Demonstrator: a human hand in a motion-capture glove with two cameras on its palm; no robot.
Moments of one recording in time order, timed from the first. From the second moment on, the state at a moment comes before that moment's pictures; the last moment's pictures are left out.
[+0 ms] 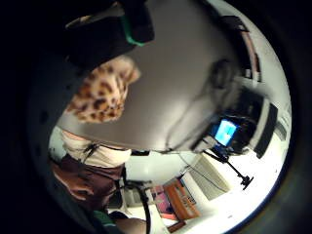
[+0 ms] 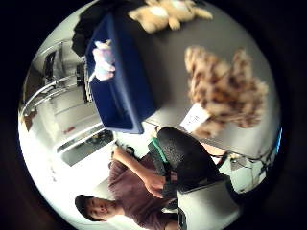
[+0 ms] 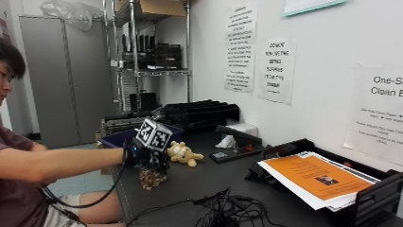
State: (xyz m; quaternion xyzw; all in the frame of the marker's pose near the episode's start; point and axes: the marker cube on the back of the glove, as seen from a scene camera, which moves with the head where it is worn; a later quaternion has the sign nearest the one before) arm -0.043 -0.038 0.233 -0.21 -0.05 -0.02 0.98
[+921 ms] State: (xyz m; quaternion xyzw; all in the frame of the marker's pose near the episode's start) arm -0.067 -0.098 0.149 0.11 0.01 -0.02 0.99
